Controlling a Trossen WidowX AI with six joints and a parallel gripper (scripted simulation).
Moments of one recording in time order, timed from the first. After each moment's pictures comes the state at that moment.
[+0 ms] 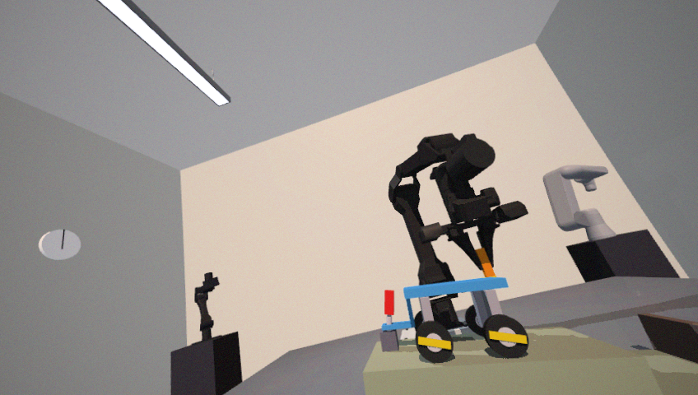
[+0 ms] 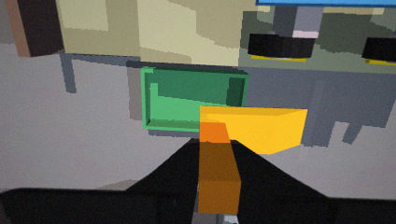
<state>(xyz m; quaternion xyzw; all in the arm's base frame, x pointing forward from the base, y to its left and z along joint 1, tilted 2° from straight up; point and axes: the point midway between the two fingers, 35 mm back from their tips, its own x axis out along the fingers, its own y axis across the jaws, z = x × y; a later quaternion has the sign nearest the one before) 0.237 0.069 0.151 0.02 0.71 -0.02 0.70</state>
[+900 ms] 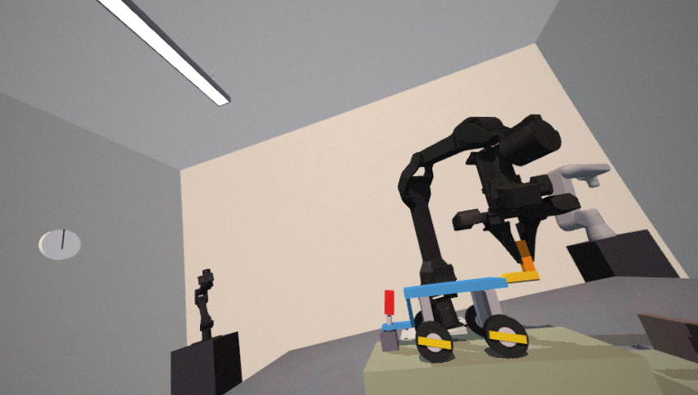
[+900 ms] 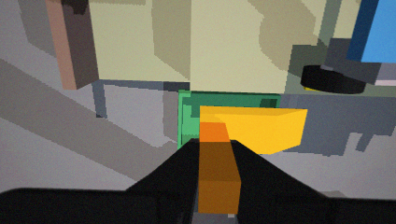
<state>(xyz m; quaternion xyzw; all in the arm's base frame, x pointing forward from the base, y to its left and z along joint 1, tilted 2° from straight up) 0.264 0.127 0.147 -0.01 0.71 -0.06 0.70</state>
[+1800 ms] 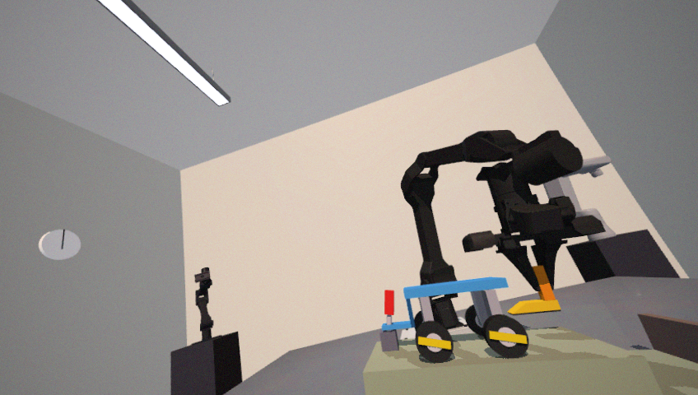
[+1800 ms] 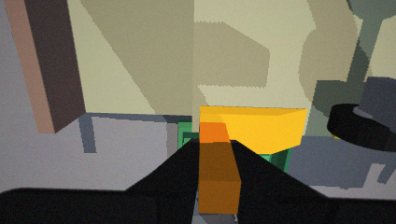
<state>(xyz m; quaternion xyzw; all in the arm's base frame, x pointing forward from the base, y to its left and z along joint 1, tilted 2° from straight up) 0.285 0.125 0.104 -0.01 0.71 -0.06 0.70</state>
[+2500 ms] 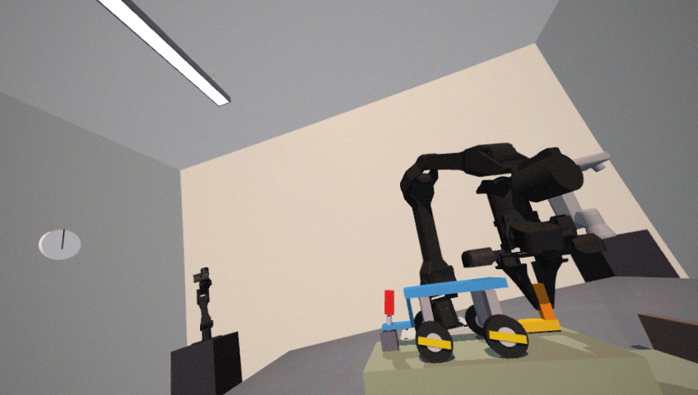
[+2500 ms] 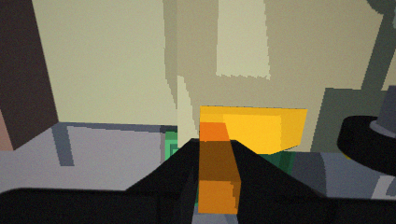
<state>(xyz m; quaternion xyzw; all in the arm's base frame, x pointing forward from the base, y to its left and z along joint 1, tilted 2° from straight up) 0.284 0.115 0.079 -0.02 0.72 -0.06 0.70</state>
